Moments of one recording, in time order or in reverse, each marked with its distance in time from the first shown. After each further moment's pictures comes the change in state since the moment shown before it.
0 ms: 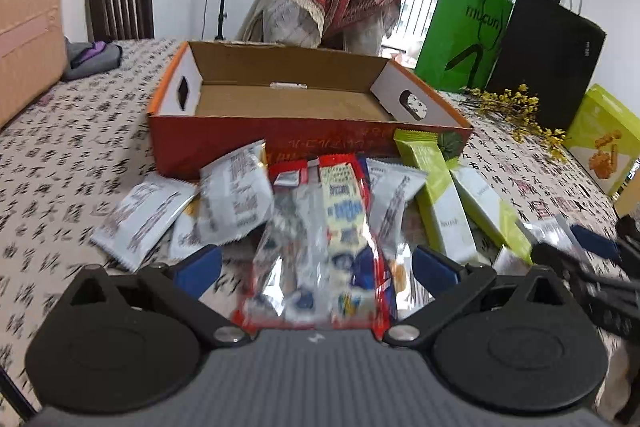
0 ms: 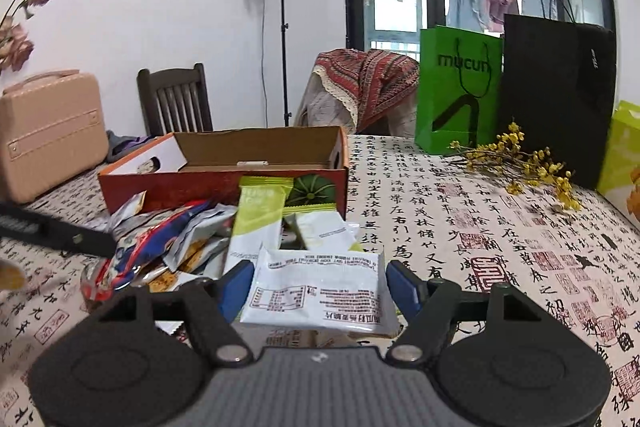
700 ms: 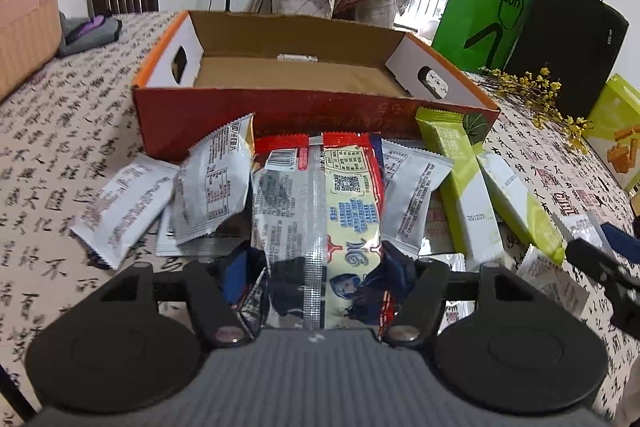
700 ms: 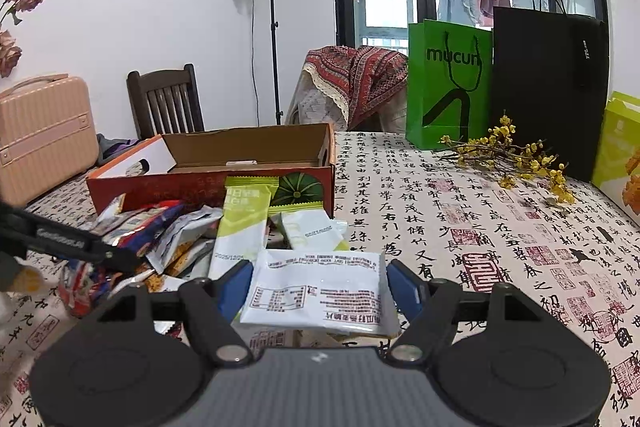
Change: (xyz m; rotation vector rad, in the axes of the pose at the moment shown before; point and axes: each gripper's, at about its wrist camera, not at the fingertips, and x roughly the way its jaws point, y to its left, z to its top) left arm 0.023 0.006 -0.003 -0.012 0.059 0.022; right arm 0.006 -0.007 0.001 0.020 0.009 -0.018
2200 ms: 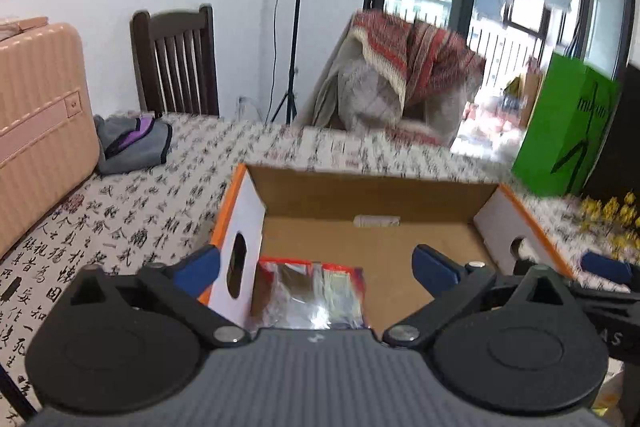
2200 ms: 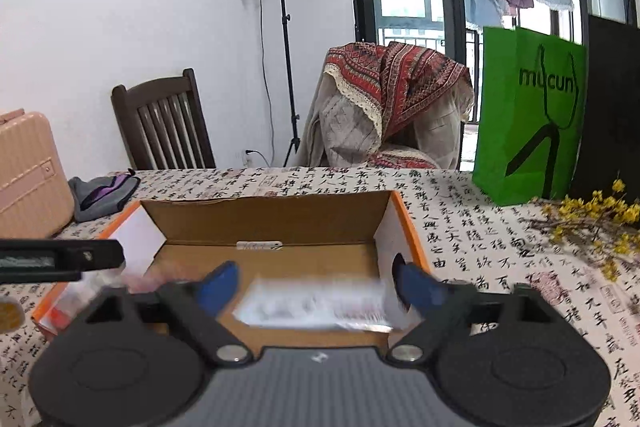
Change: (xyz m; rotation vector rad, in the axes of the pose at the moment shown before) left arm 0.038 0.028 0.139 -0.062 -0.234 0.186; right arm 0.175 0.046 0.131 0.033 0.030 0.056
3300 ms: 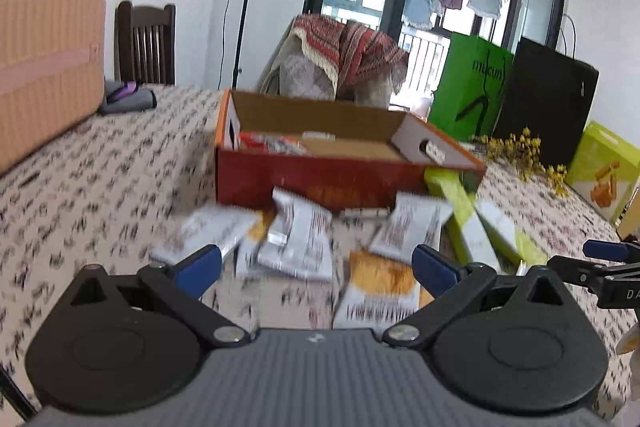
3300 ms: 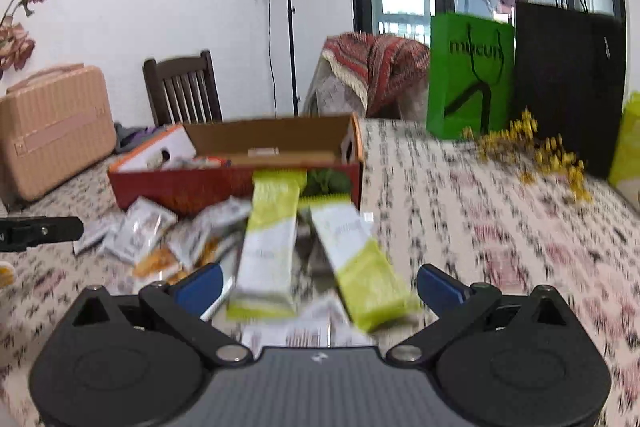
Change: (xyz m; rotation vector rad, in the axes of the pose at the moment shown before) left arm -0.134 0.042 -0.147 0.034 -0.011 -0.208; right arm -0.176 -0.027 -0.128 -0.042 0.039 -0.011
